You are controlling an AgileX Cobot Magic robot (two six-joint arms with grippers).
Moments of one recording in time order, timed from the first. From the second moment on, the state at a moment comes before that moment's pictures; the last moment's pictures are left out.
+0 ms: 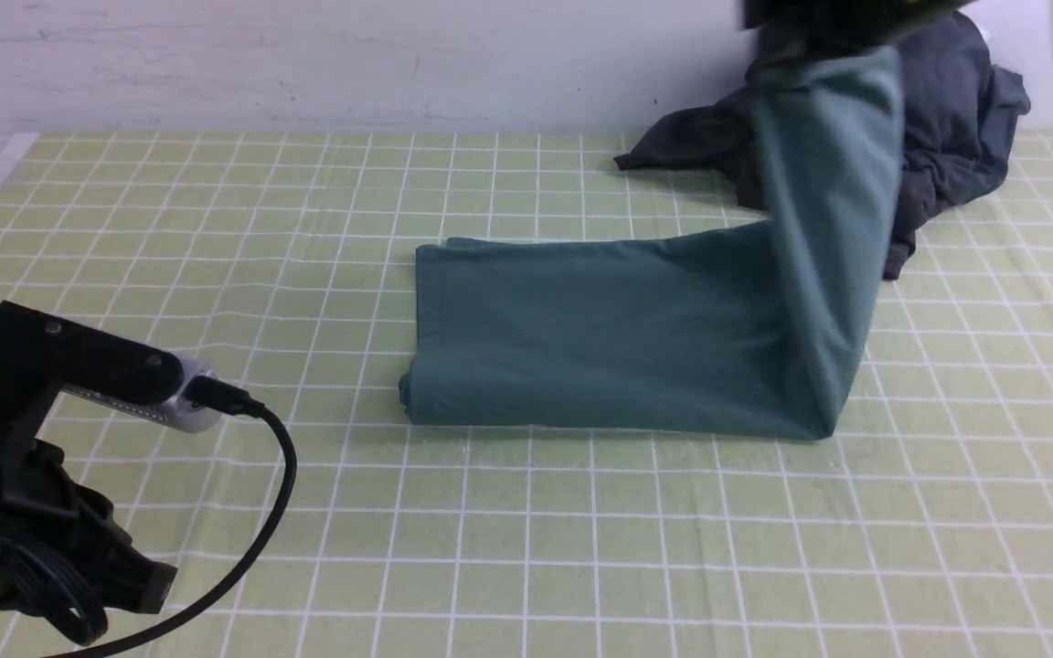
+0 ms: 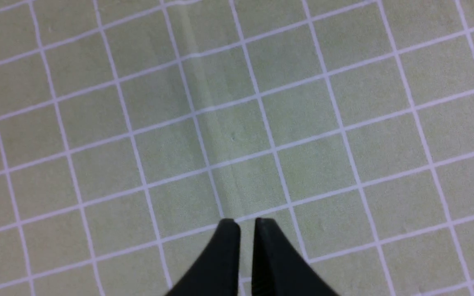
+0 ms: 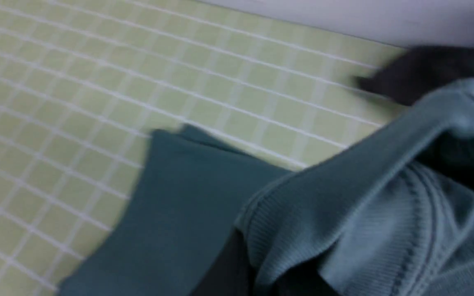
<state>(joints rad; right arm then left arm) 0.37 1.92 -1.92 0.26 0.87 -0.10 -0.25 1.03 -0.73 0.03 0.87 0.05</state>
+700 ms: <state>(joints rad) 0.61 2.15 -1.99 0.14 0.71 -0.13 -0.25 1.03 -0.73 0.01 0.86 0.05</state>
